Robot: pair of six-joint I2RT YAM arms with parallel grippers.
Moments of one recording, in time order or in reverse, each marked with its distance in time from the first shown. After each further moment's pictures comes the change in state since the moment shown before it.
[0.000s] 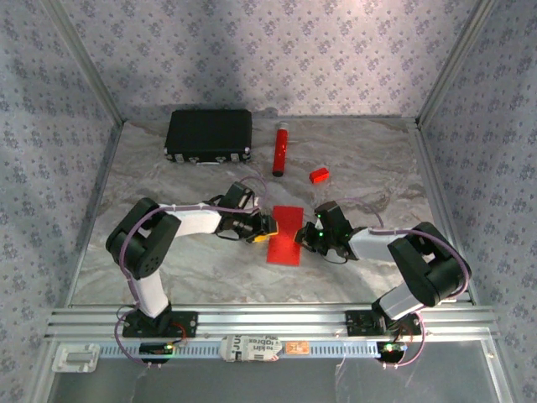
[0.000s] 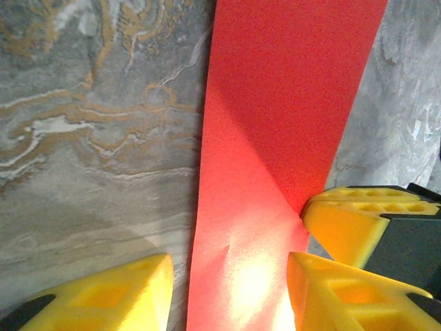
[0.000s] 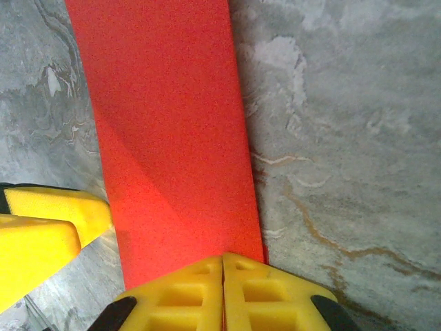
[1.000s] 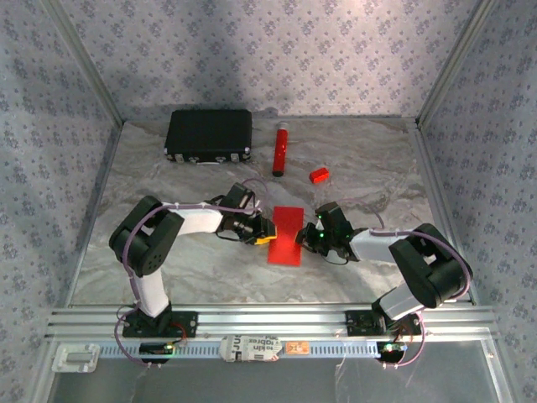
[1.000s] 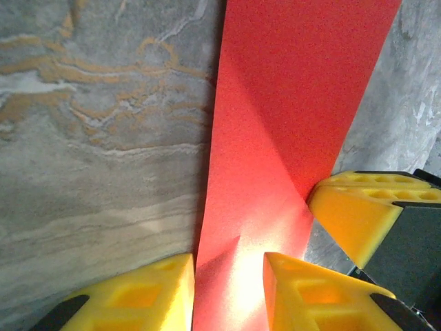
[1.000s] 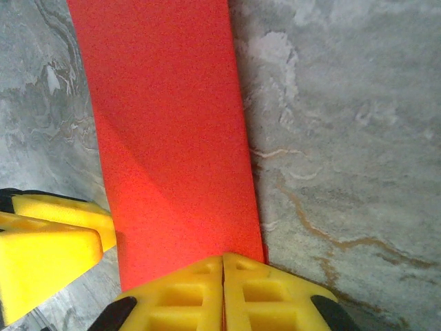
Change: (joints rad) left arm 0.000 0.027 0.011 -0.020 0.068 -0.005; right arm -0.001 -0.013 -0.013 0.005 0.003 -0.003
